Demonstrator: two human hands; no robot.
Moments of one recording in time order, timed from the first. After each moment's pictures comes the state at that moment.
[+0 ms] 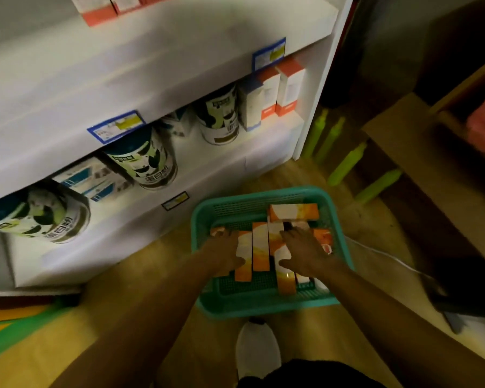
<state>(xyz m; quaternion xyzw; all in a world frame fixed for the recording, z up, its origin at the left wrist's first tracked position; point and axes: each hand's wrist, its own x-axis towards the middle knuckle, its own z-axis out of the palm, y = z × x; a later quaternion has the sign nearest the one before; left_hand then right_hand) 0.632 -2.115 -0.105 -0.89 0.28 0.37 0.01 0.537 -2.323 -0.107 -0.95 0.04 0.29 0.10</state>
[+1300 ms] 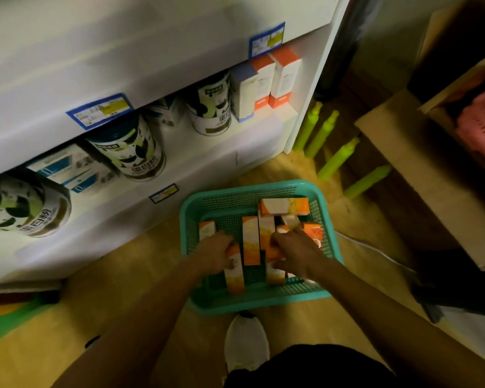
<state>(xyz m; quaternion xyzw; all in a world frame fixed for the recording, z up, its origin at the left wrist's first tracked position) 0.621 -2.108 -0.129 -0.88 0.29 0.37 -0.10 0.523 -2.326 -0.099 -0.96 -0.01 0.23 0.15</state>
